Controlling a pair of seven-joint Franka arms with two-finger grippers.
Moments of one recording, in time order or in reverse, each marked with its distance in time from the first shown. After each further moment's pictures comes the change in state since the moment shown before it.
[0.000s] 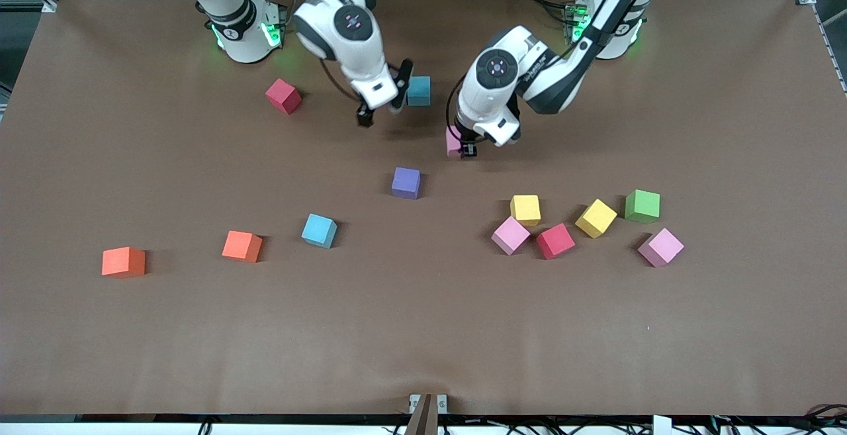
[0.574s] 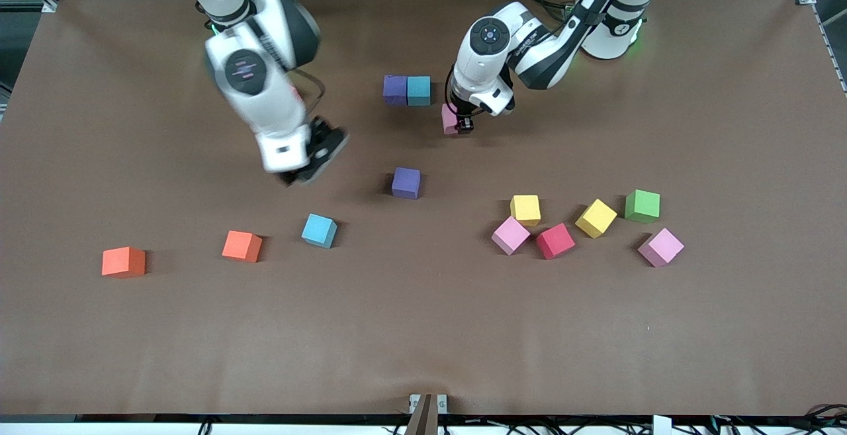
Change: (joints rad) left arm -0.003 -0.056 -0.087 -0.145 0.000 0.097 -0.123; right arm -0.175 -0.015 -0.213 0.230 0.001 -0.114 -0.001
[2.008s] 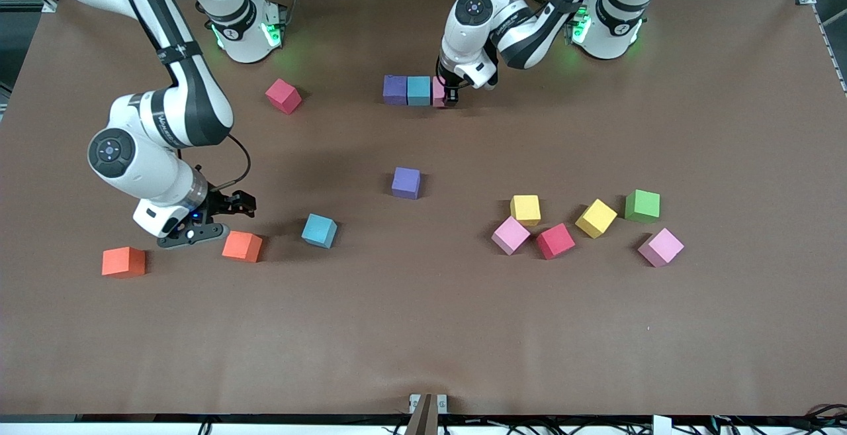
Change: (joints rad) left arm -0.043 0.017 -0.112 -0.101 0.000 0.141 -0.040; right arm -0.018 0.154 -0.264 0.088 0.081 0.047 0.316
